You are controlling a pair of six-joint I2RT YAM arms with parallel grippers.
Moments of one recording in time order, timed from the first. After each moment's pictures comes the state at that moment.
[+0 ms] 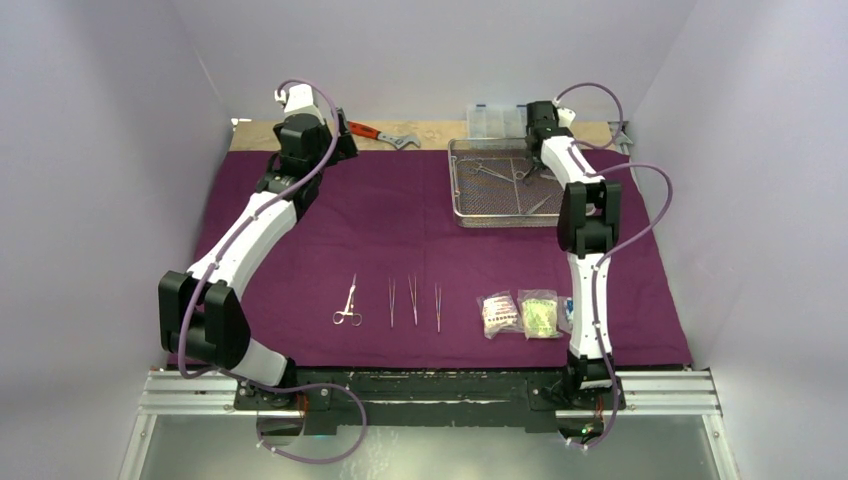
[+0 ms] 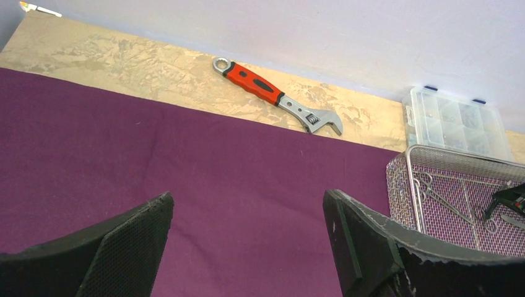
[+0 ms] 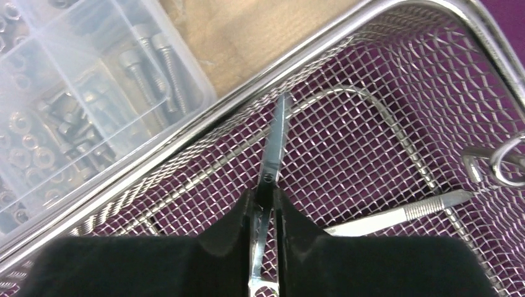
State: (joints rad) left arm -0.26 1.50 1.26 -0.07 -0.29 -0.35; right arm 0.09 2.50 2.17 -0.57 0.43 0.53
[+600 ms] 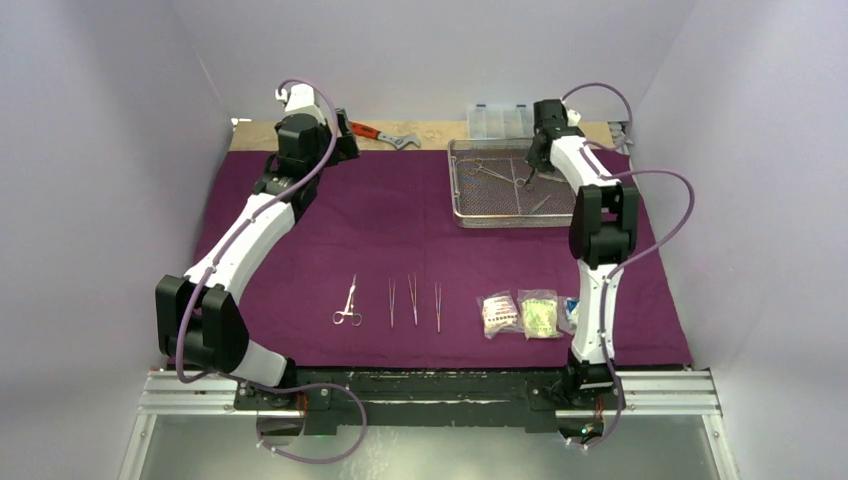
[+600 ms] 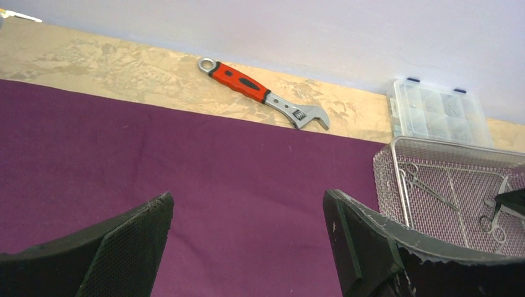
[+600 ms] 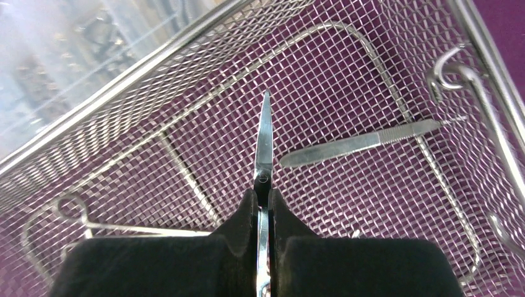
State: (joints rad) left arm -0.26 1.48 1.25 -0.08 -0.25 -0.34; right arm 0.09 2.32 1.98 -0.59 0.34 0.54
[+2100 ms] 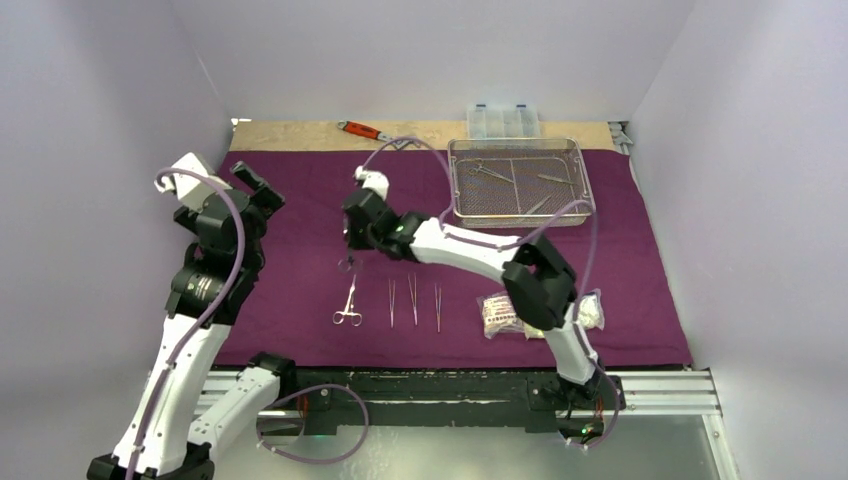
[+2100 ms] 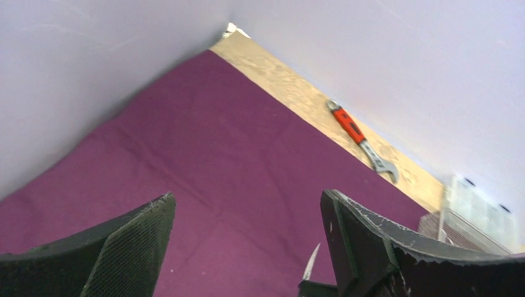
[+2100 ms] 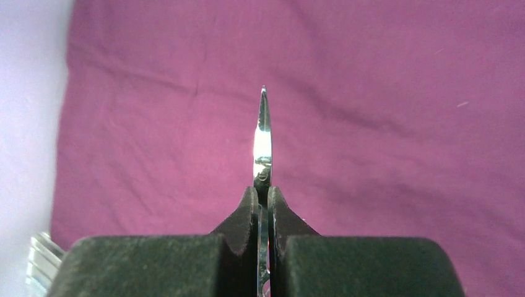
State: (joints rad) left arm -0.26 0.80 1.07 -0.54 -0.68 -0.56; right arm 0.98 2.05 1.69 -0.28 0.28 0.79
